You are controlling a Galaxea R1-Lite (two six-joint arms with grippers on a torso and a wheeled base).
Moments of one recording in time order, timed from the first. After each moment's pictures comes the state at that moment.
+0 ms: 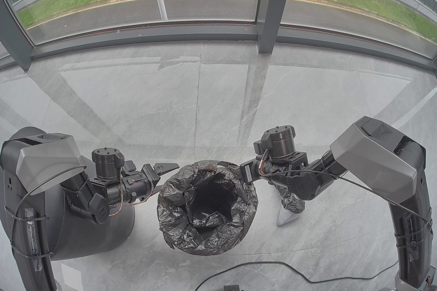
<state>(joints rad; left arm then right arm) -0.17 2.32 -0.79 -1.12 -0.54 -0.92 0.53 2.43 -1.34 -0.60 -0.07 0.02</state>
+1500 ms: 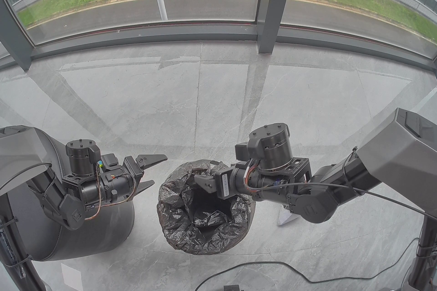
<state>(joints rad) -0.17 2.04 -0.57 -1.12 -0.55 -0.97 0.74 2.17 -1.12 -0.61 0.01 0.25</state>
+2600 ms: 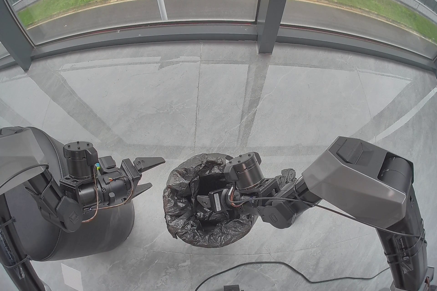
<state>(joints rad) -0.17 2.02 -0.54 -1.12 -0.54 -0.97 0.72 2.47 -1.33 -0.53 -0.05 0.28</state>
